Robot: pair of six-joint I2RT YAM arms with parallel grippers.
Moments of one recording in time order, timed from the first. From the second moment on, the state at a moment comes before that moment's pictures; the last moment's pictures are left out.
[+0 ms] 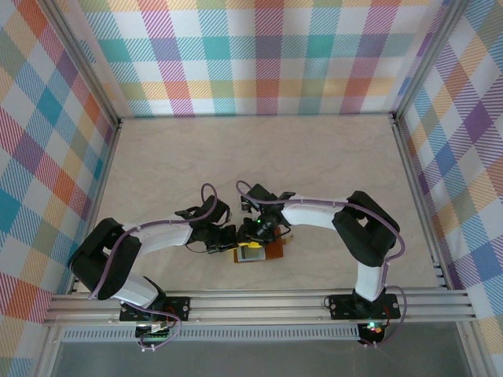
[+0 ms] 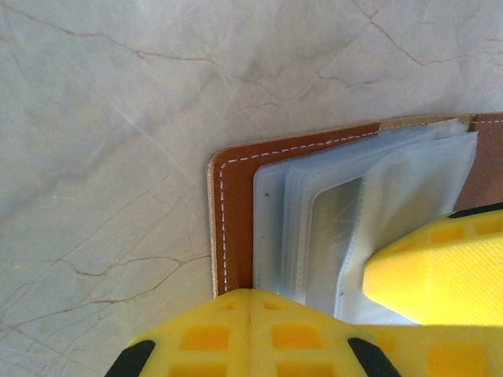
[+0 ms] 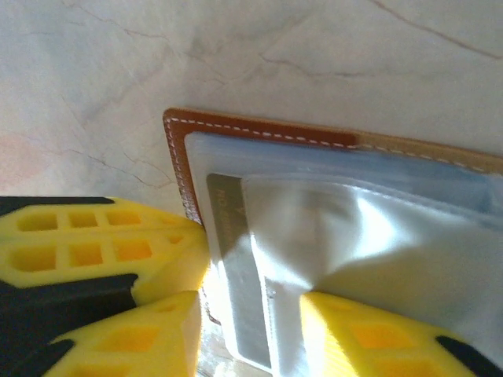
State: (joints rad) left arm -0.66 1.48 0.64 -0.32 0.36 -0.82; right arm 0.89 1.84 1.11 -0.50 -0.44 0.88
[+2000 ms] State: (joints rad) left arm -0.73 1.58 0.83 -0.48 0.35 -0.80; right arm 0.78 1.68 0.99 -0.51 -0.49 0.77
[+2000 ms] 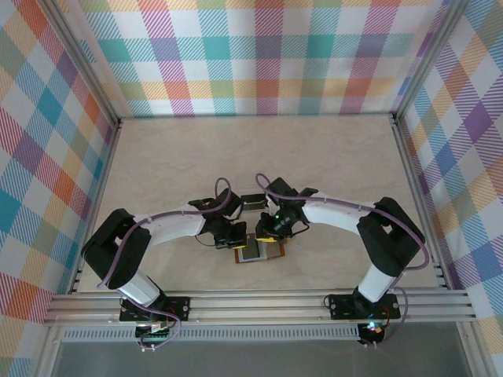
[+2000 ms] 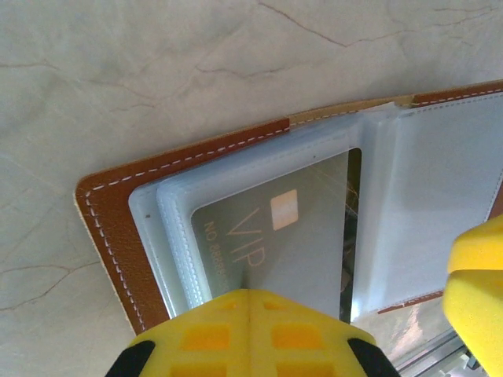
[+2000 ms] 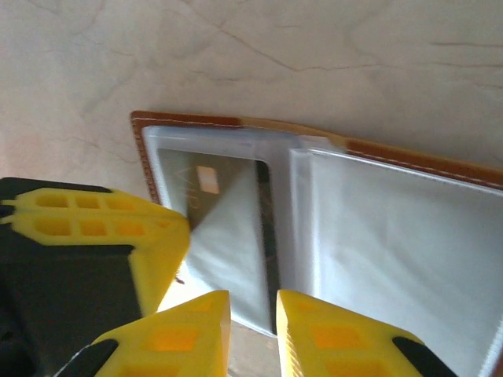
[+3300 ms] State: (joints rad) left arm -0.72 1.60 0.90 -0.61 0.25 -0.73; right arm 0.77 1.73 1.02 -0.49 -0.48 0.75
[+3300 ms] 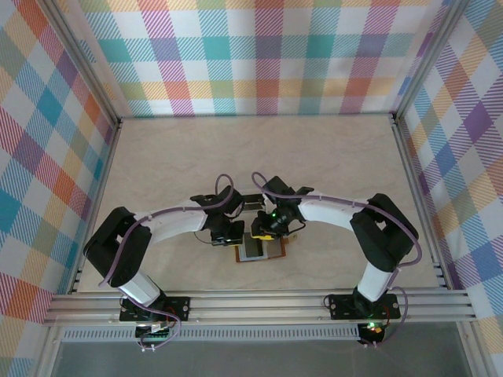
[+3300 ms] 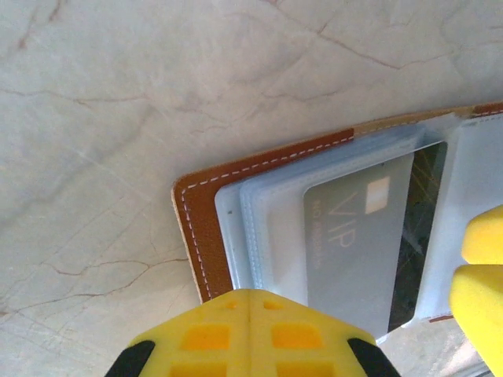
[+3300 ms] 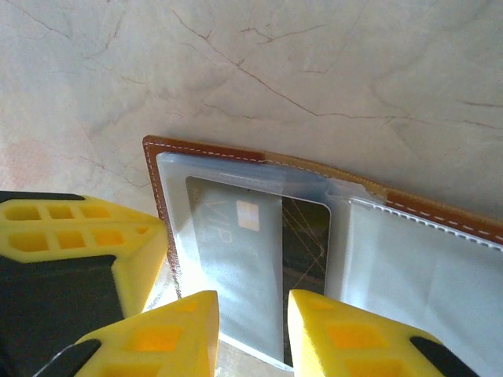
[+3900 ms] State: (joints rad) left arm -0.73 1.63 0.93 -0.63 0.31 -0.74; right arm 0.76 1.75 0.98 -0.48 -0.46 0.75
